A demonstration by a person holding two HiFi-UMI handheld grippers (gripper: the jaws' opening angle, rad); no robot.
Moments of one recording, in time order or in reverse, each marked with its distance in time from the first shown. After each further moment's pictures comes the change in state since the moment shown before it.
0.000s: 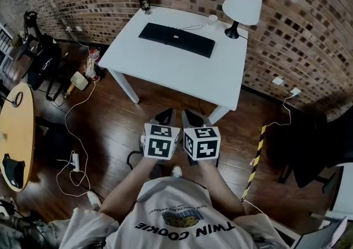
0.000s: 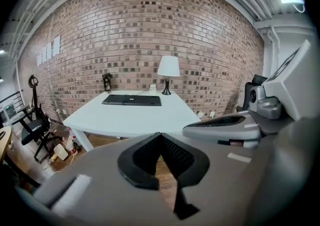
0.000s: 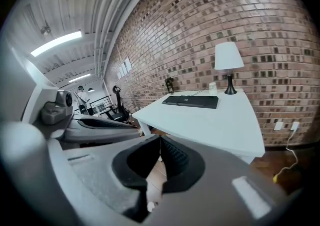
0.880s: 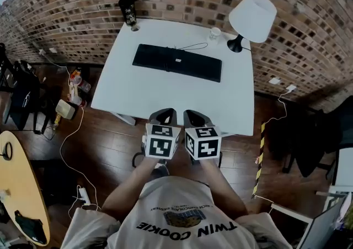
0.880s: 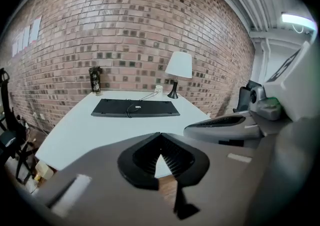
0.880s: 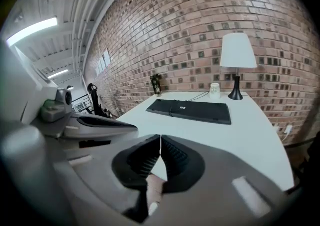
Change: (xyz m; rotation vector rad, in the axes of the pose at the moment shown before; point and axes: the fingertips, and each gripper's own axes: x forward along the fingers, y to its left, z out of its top) left arm 0.144 0.157 0.076 0.030 0.025 -0.200; right arm 0.192 -0.022 0.097 0.053 0.038 -0.199
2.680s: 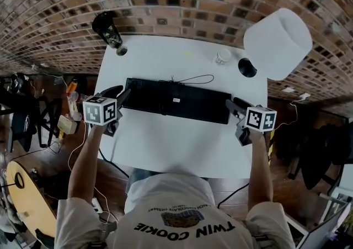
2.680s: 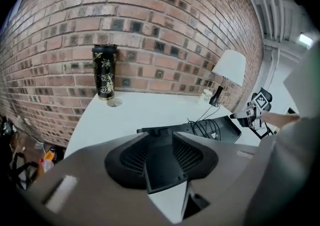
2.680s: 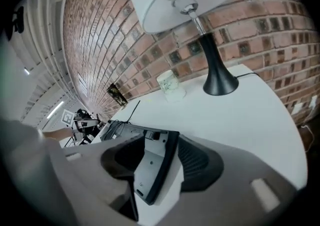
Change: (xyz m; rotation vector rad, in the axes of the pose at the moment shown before) left arm 0.200 0.288 0.108 -0.047 0.107 -0.079; right arm 0.172 -0.307 0.076 0.329 0.111 0.148
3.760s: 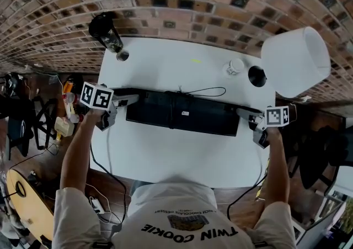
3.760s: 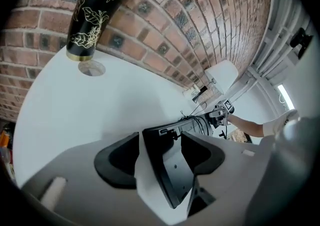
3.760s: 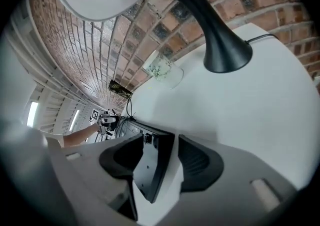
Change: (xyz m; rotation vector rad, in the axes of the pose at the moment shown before) left arm 0.062 0.026 -0.020 -0.182 0.275 -0.489; right arm 0.027 -0.004 -0.003 0.246 0.258 0.239
